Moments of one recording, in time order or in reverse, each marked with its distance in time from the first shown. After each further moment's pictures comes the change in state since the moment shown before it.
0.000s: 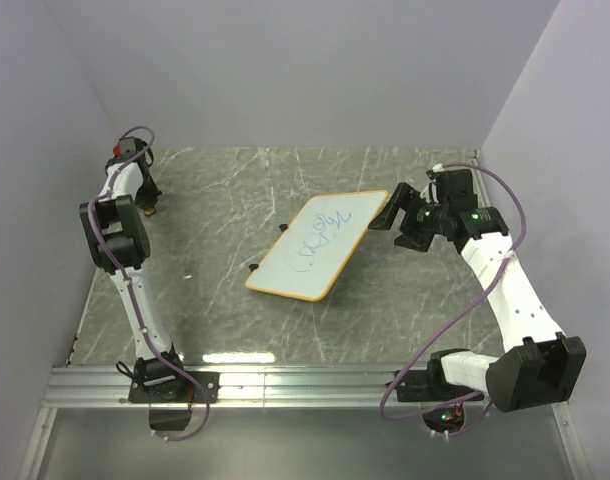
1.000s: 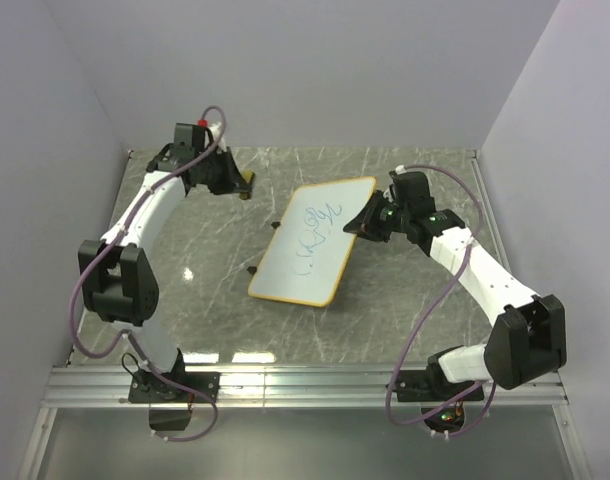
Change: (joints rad) left arm -0.400 -0.586 -0.365 0.092 0.605 -0.091; right arm 0.199 0.131 -0.105 0.361 0.061 0.161
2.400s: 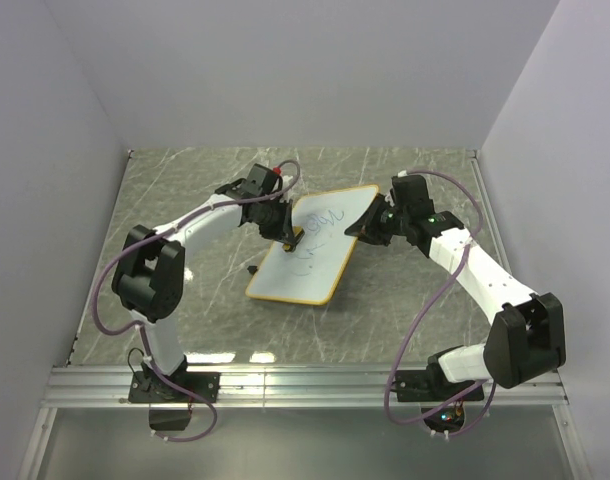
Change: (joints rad) left arm -0.368 0.090 -0.185 0.035 -0.039 0.053; right arm -0.001 0.008 -0.023 -0.004 0.017 0.064
